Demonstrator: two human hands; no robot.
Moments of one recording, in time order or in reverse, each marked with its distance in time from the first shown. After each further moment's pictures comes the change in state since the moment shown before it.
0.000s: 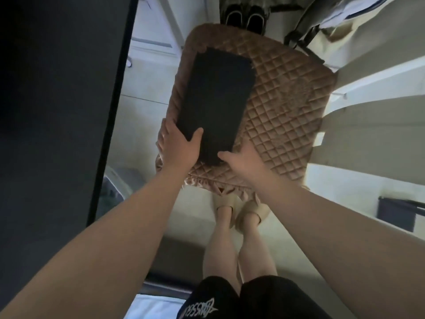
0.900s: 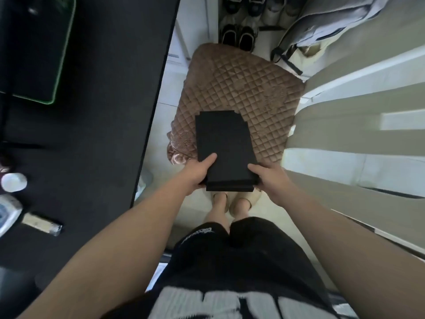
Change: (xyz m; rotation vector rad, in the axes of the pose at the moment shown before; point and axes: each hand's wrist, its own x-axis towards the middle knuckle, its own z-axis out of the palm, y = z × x) left_hand -0.127 0.001 -0.058 -0.625 -0.660 -0.465; right_hand -0.138 0.039 -0.061 0.432 -0.022 0.166
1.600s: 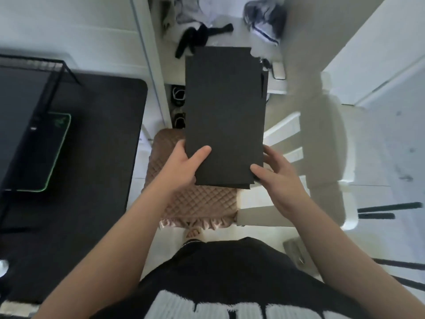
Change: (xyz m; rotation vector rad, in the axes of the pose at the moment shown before) left_hand -0.198 0.147 0.051 0.209 -0.157 0.805; right_hand -0.195 -0.105 -0.064 0.129 0.126 -0.727
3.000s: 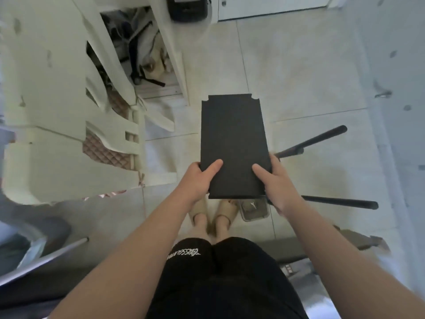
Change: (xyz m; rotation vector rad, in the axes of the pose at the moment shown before) left_hand -0.010 -0.144 0.530 0.180 -0.116 -0.502; right_hand -0.041 0.190 -0.481 -0.015 0.138 0.349
